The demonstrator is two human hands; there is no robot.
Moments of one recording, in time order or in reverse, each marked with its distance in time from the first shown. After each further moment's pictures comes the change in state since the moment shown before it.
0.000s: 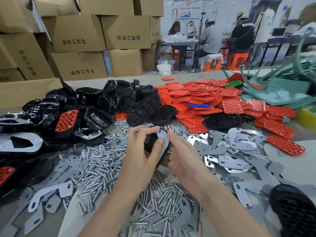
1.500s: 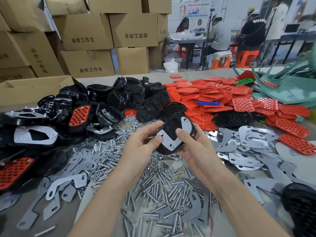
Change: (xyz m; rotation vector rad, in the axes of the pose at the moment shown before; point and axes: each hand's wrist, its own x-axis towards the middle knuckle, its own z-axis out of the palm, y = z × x) left_hand 0.014 0.001 -0.022 -0.542 -0.090 -0.462; right_hand 0.007 0.003 -0.010 0.054 0.003 -0.252
